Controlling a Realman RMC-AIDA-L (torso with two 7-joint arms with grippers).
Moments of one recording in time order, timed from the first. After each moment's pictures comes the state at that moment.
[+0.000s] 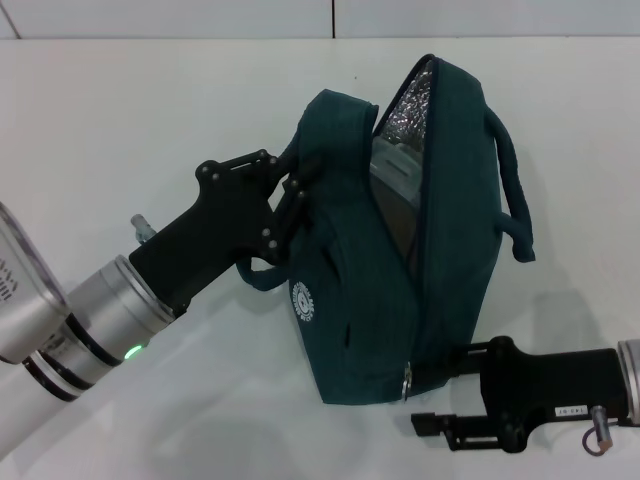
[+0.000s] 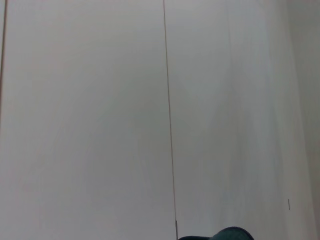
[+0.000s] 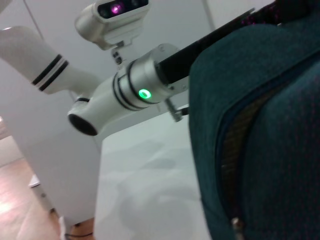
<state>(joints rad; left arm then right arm) -0.48 -2.10 2.84 0.09 -0.73 1.59 -0.35 0.52 2.02 -1.26 -0.31 -1.65 -1.50 1.09</state>
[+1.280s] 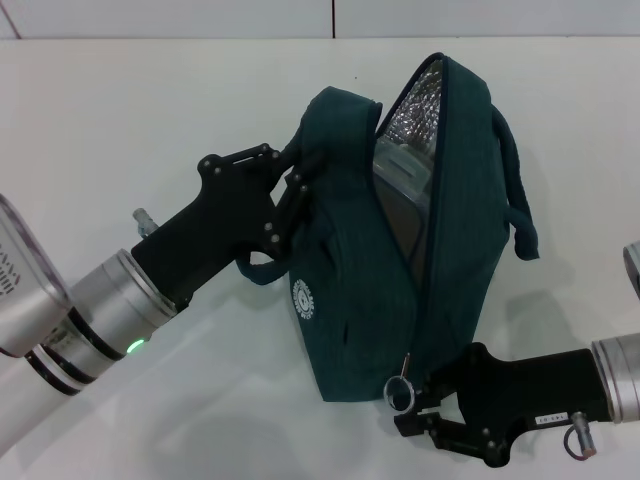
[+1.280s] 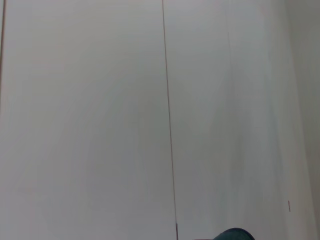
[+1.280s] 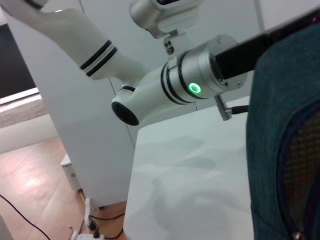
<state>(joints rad) -0.49 -2.10 2.83 0.09 -0.73 1.59 -0.35 0.55 2.02 -1.46 -0.36 -1.52 -1.50 1.06</state>
